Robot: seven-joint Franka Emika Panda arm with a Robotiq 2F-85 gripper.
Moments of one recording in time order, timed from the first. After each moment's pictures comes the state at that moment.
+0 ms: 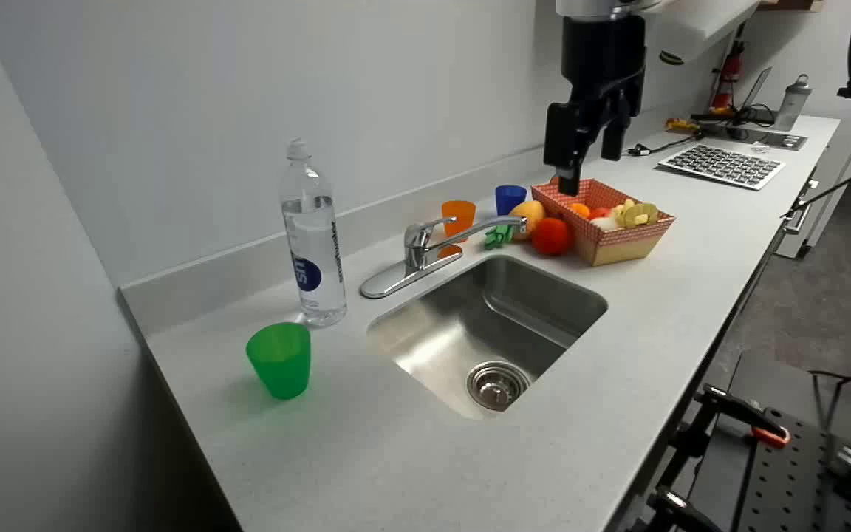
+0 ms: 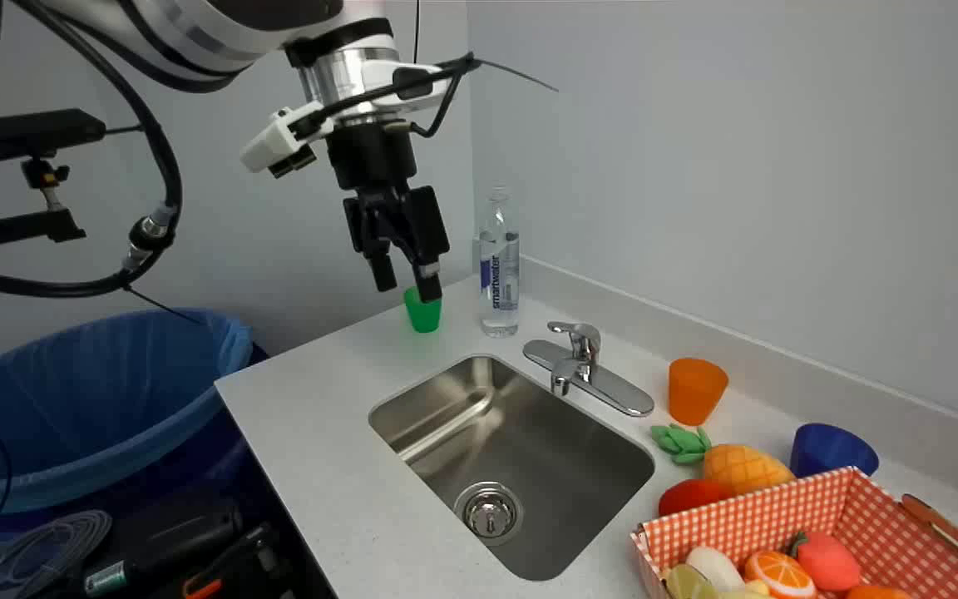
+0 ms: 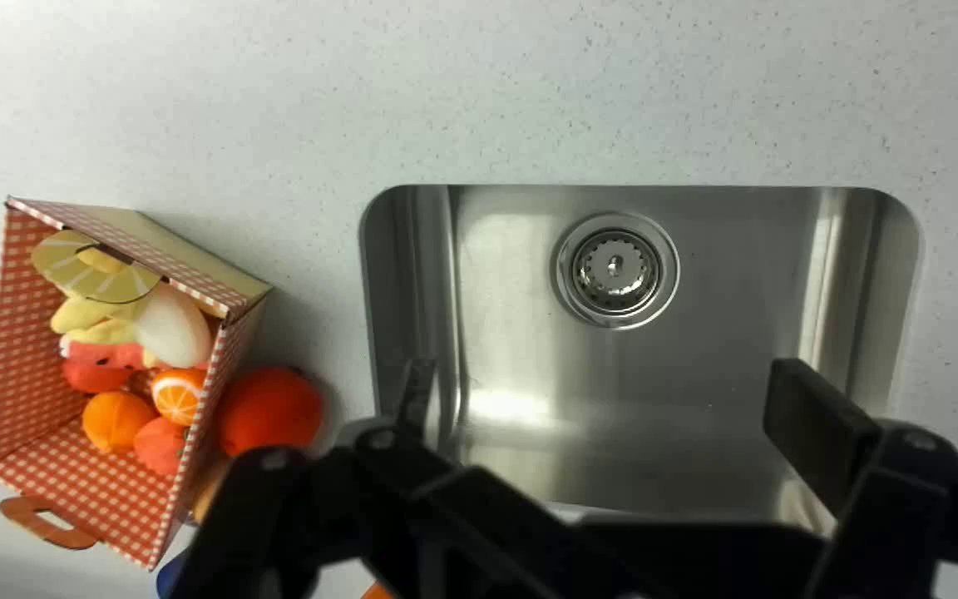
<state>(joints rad) -0.05 -0.43 0.16 -2.44 -0.20 1.99 0.25</state>
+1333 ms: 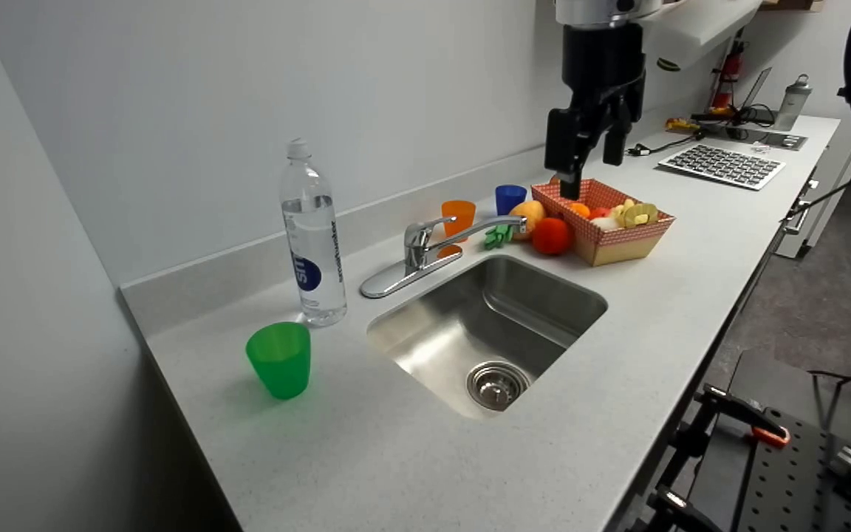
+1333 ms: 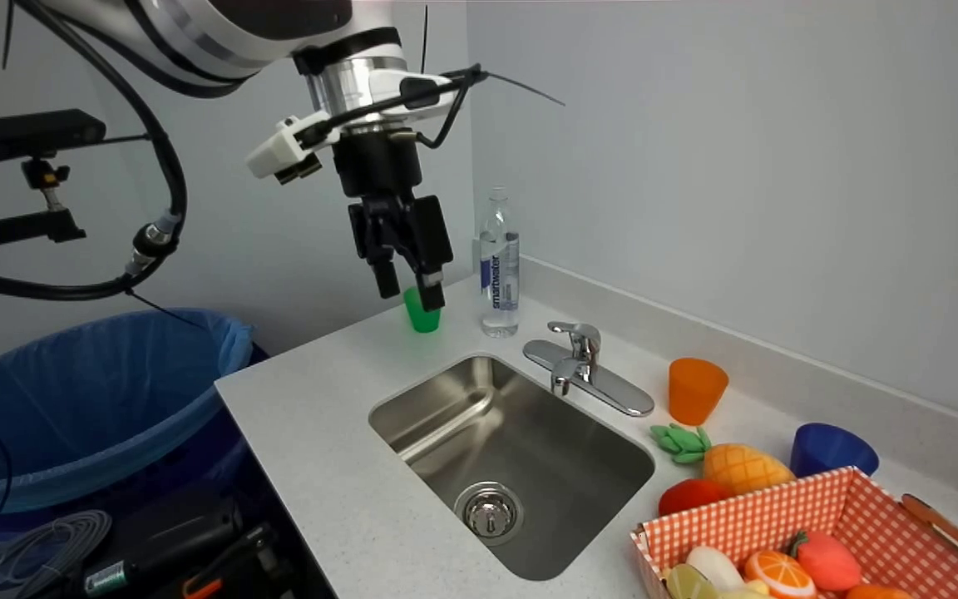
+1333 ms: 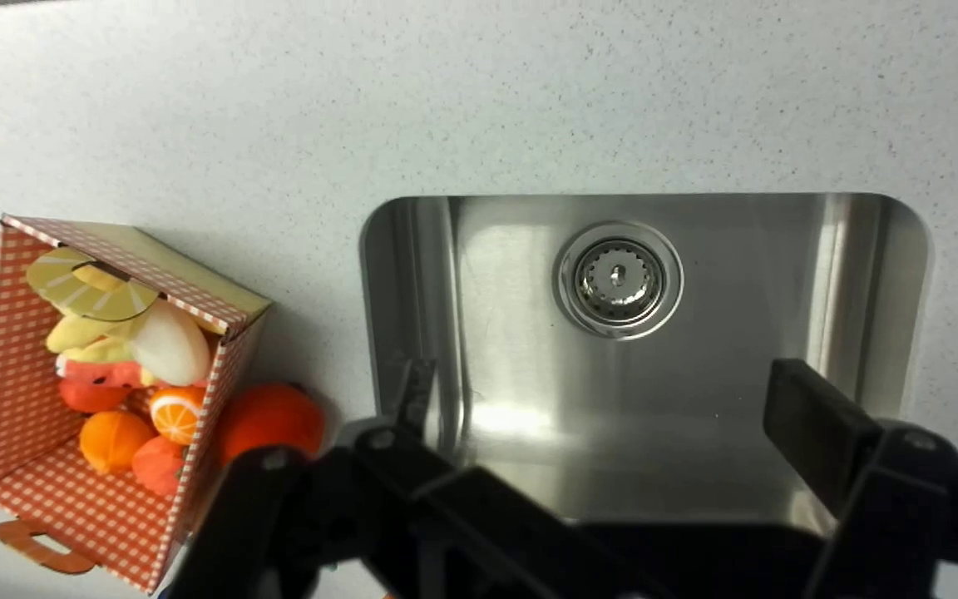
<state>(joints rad) -0.05 -0.41 0.15 -2.44 -0.20 1.99 0.26</state>
